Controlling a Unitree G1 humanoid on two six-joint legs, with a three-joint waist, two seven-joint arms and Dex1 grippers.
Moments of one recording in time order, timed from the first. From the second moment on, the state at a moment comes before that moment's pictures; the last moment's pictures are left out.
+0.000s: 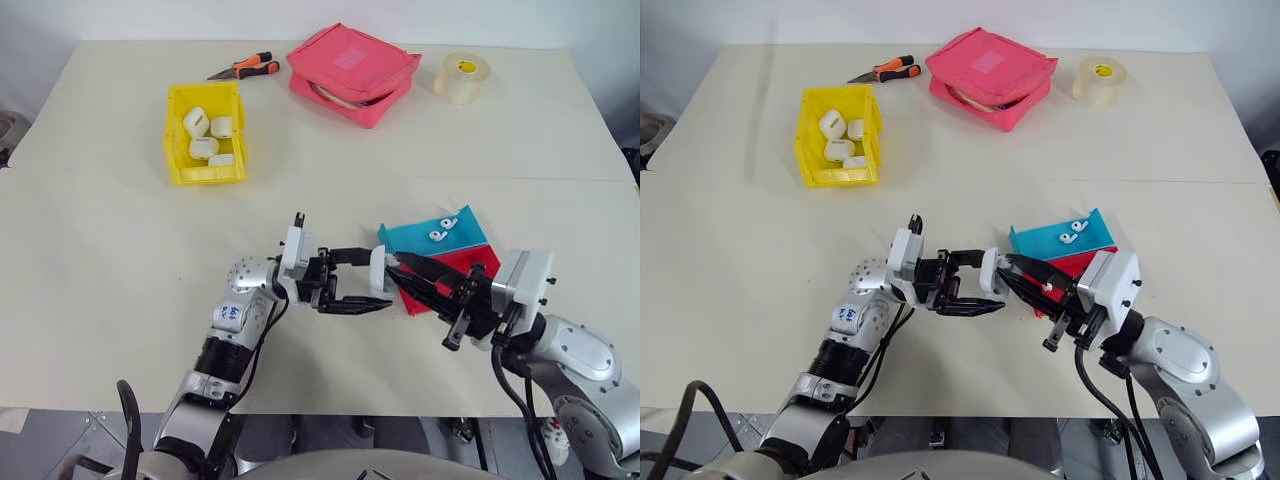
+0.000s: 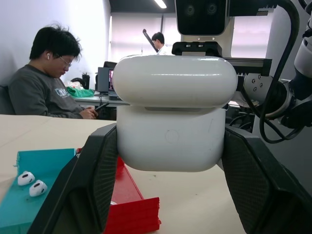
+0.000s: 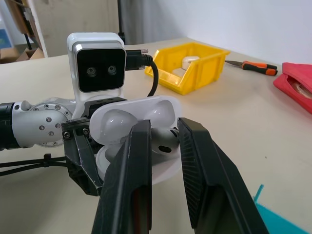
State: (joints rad) left arm -0.45 0.09 -0.16 0.22 -0.47 -0.04 -1.32; right arm 0.13 -0.65 -0.07 -0.74 0.65 0.30 0.64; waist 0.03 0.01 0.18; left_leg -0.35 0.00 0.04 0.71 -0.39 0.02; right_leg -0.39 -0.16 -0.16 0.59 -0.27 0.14
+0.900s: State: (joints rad) left arm -0.53 0.05 -0.05 0.34 -0.47 -0.19 -1.30; right arm -0.08 -0.79 -0.21 -0.78 0.83 0.64 0.60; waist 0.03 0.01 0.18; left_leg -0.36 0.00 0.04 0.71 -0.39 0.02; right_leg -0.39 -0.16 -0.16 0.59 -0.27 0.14
